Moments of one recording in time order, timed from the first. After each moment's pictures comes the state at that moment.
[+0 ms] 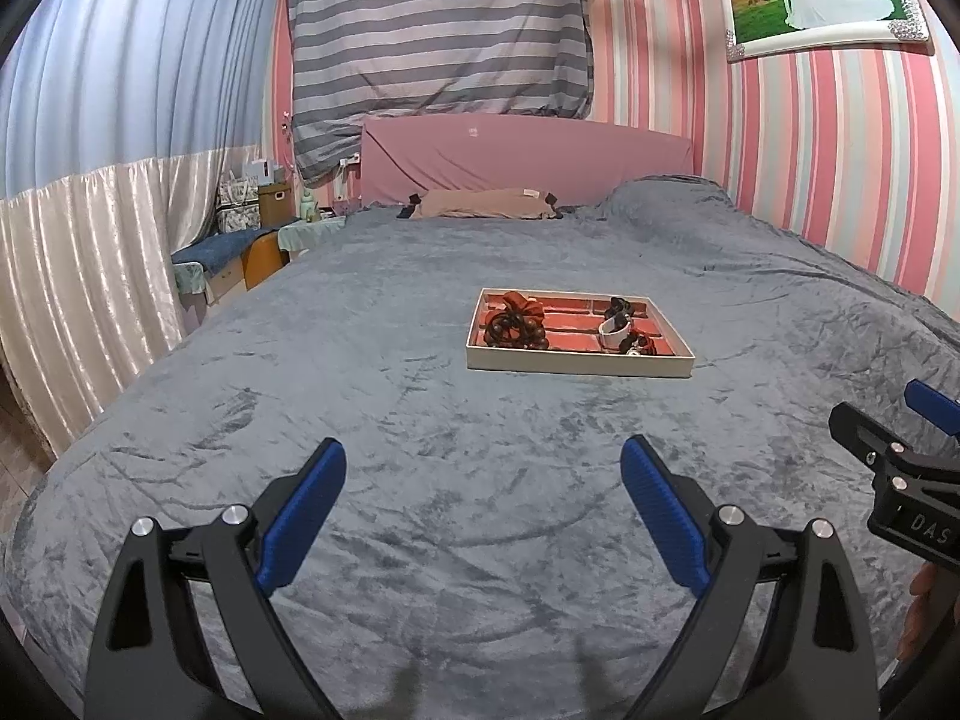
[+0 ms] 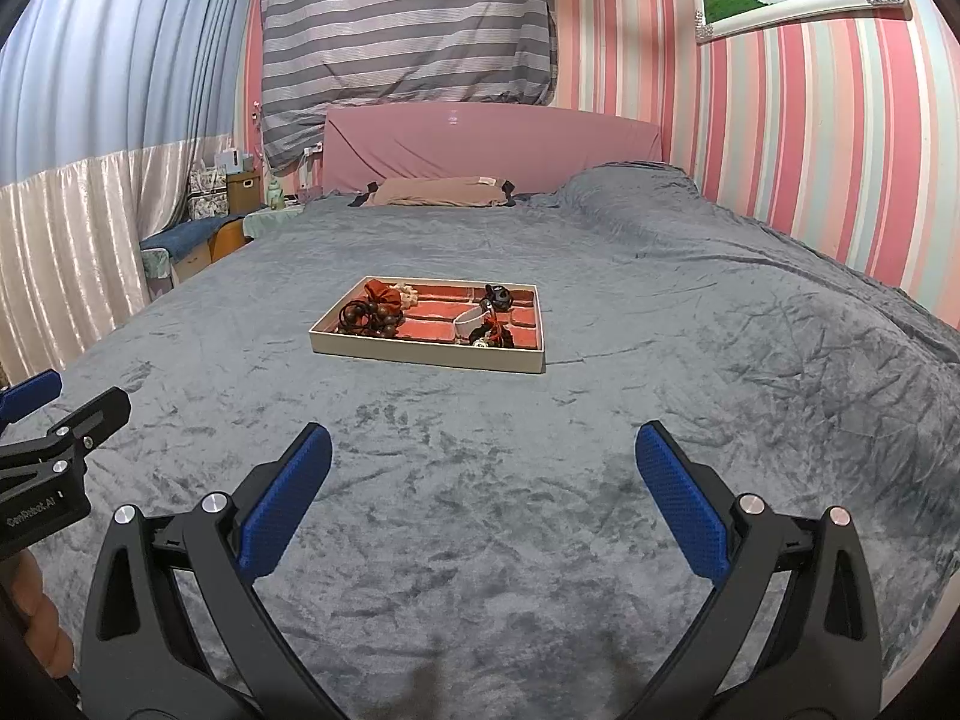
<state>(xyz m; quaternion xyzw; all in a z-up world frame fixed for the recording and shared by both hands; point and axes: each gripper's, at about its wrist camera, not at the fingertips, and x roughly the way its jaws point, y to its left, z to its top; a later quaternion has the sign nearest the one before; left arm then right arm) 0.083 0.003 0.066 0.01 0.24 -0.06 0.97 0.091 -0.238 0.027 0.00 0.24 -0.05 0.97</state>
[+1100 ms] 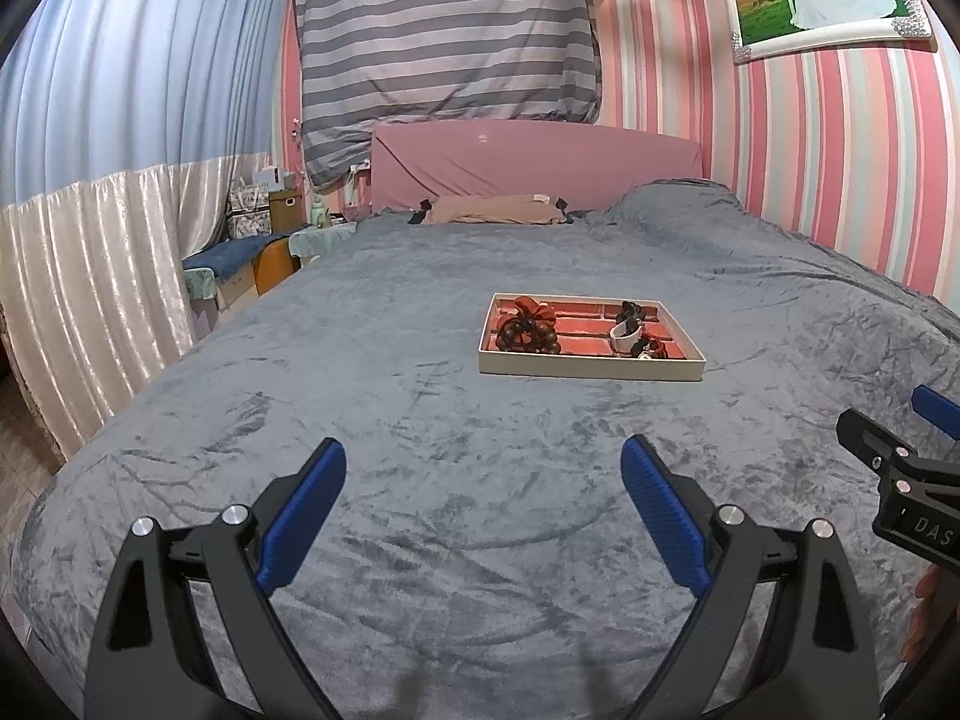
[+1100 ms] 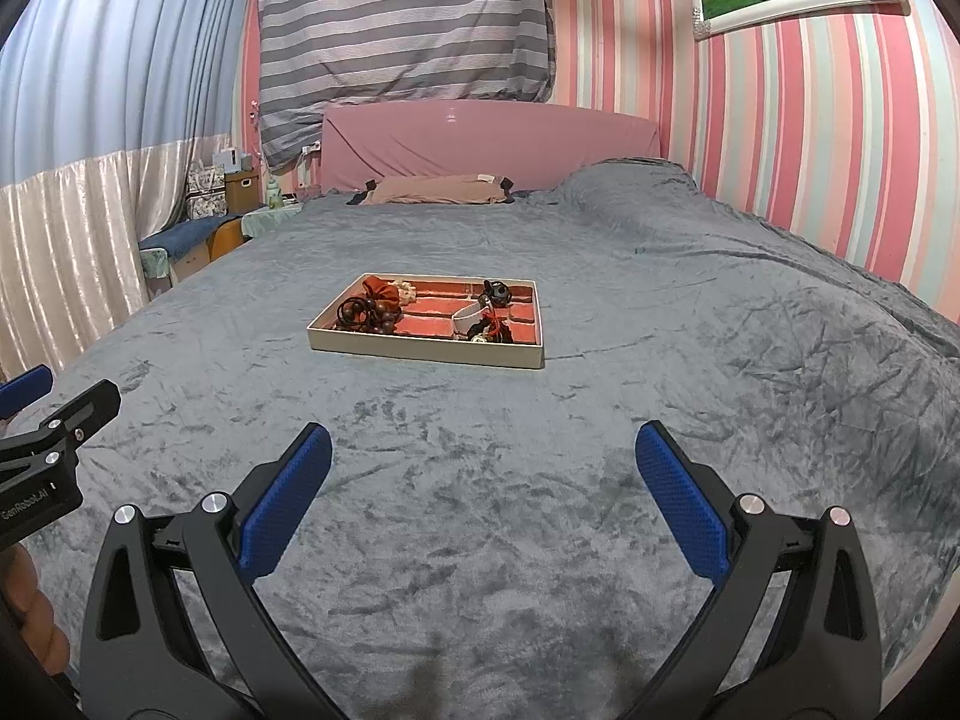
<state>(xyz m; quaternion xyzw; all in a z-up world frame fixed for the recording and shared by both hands) 0.080 0.009 0.068 0.02 0.23 -0.05 0.97 0.091 -0.238 0.024 0.00 0.24 -0.05 0.97</state>
